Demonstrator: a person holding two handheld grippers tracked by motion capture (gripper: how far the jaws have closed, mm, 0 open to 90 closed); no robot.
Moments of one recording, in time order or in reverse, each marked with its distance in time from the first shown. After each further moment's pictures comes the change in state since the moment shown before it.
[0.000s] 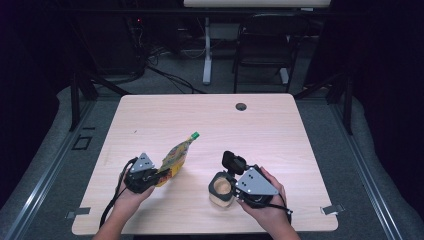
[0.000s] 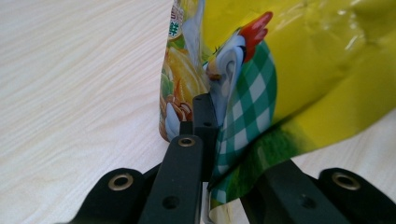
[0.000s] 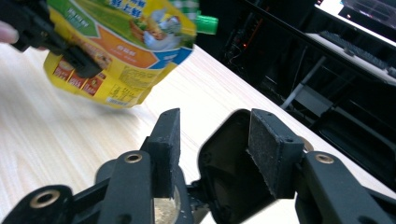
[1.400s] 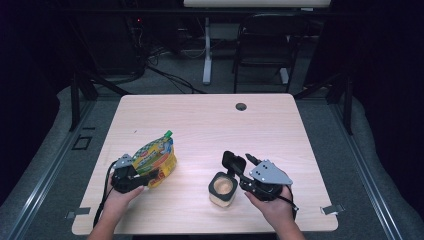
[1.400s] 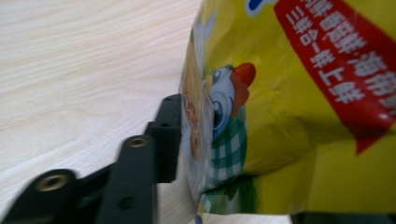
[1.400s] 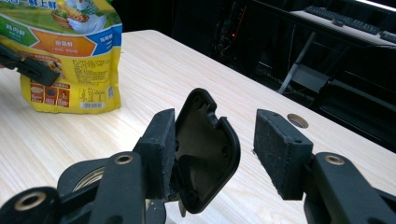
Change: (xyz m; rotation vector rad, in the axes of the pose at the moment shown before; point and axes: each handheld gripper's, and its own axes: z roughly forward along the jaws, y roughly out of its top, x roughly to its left) left arm 0.035 -0.033 -0.012 -0.025 0.027 -0.220; right arm -0.025 -0.014 0.002 0.006 -0.031 0.146
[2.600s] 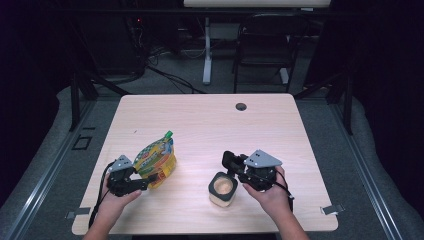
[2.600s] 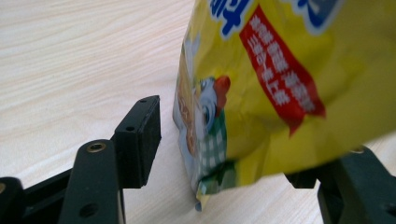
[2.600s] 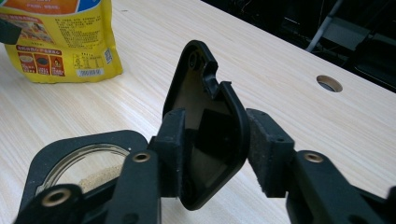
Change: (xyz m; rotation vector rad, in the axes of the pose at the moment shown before) left arm -0.009 0.002 -0.016 -0.008 0.007 0.023; right arm -0.014 -0.007 0.035 0.179 0.089 0.046
